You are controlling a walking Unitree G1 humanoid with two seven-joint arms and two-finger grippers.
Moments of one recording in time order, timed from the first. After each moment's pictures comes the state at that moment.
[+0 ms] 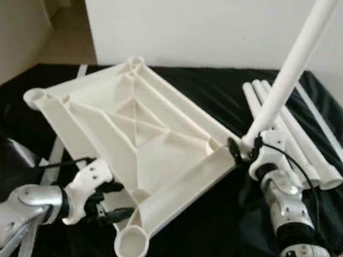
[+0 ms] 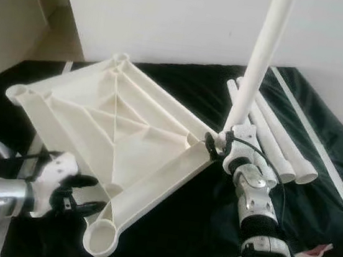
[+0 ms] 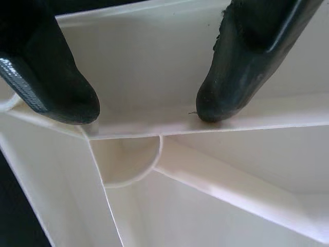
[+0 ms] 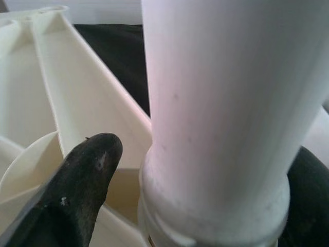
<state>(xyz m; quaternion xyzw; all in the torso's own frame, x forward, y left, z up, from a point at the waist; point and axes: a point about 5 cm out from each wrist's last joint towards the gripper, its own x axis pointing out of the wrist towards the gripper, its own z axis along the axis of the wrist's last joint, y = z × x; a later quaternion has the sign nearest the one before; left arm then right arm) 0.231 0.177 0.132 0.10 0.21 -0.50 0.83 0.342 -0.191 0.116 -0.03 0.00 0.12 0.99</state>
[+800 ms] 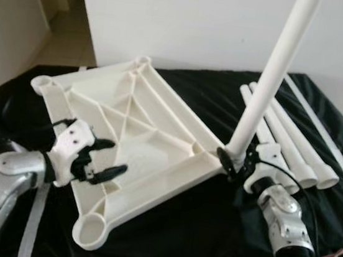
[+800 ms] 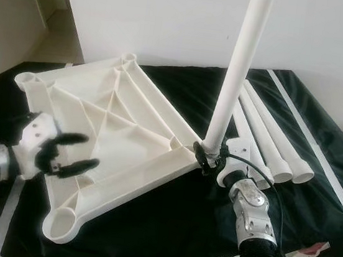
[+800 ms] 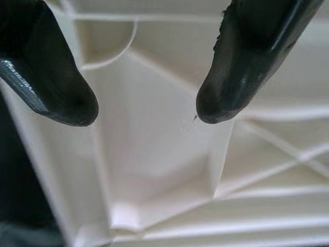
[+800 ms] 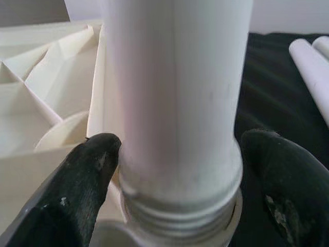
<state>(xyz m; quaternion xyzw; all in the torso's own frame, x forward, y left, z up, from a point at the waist) 0.260 0.207 0.165 0.17 0.11 -0.47 0.86 0.313 -0.185 0.108 -0.02 -0.01 0.18 0.98</state>
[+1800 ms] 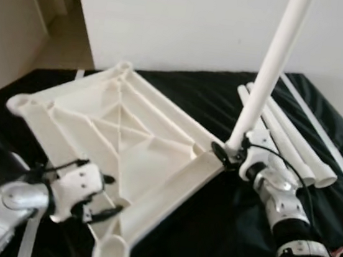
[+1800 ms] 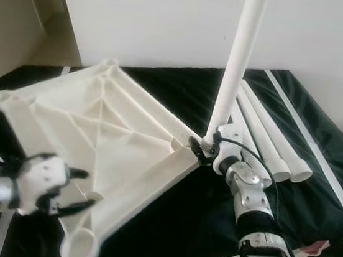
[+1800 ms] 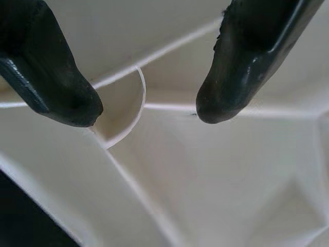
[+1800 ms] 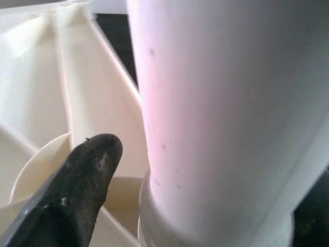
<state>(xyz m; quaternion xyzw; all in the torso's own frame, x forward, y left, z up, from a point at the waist) 0.216 0.171 0.131 0.22 0.15 -0.56 0.79 0.359 -0.170 0.121 -0.04 0.04 0.21 0.98</state>
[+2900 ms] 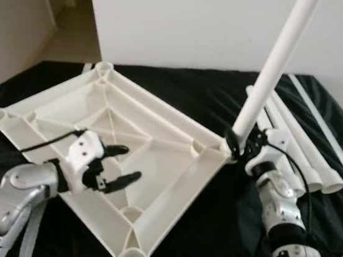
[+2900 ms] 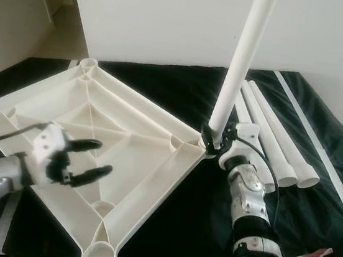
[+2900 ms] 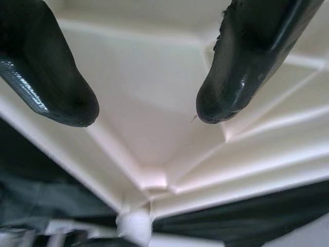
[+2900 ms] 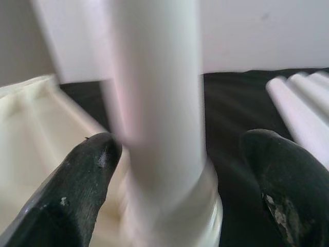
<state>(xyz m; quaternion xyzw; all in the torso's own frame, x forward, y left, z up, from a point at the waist) 0.250 0.187 0.163 0.14 0.05 -0.52 0.84 0.321 -0.195 0.120 0.03 -0.08 0.13 0.99</state>
